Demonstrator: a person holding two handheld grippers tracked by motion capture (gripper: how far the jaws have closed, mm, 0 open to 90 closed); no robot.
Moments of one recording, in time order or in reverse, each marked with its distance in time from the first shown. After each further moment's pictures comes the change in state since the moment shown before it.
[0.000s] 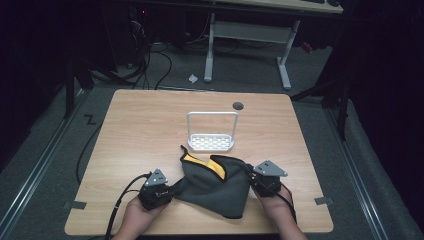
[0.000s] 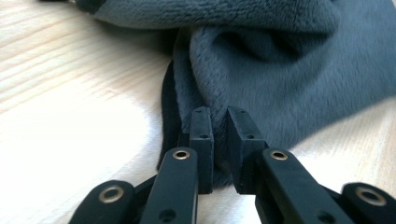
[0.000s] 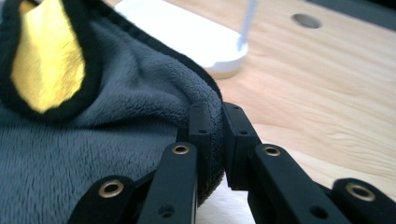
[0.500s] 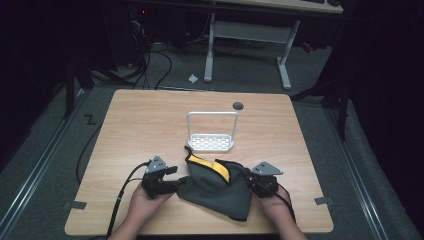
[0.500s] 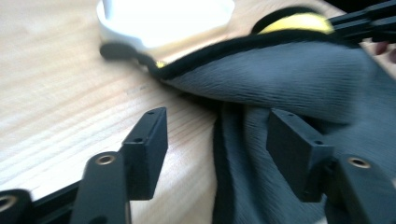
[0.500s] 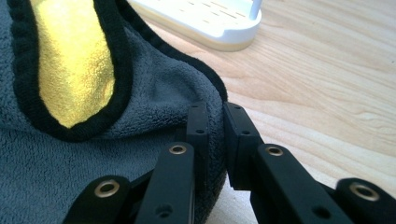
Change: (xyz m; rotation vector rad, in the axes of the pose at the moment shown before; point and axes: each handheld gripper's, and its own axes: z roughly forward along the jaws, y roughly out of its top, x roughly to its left) left arm 0.023 0.028 0.020 -0.083 0.059 -0.093; right arm 0.002 -0.012 0.016 0.088 0.064 0.000
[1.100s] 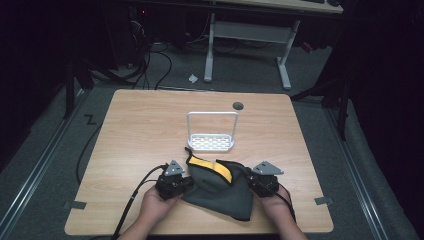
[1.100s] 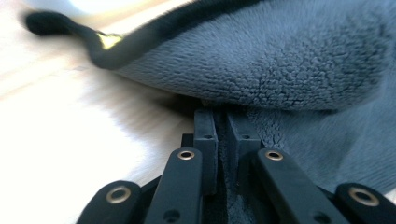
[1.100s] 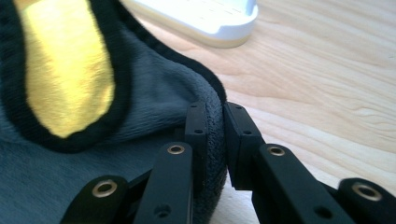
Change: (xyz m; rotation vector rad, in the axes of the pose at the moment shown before) left arm -0.022 0.000 0.007 0.055 0.017 0.082; right arm -0.003 0.000 -0.001 -0.006 -0.024 0.009
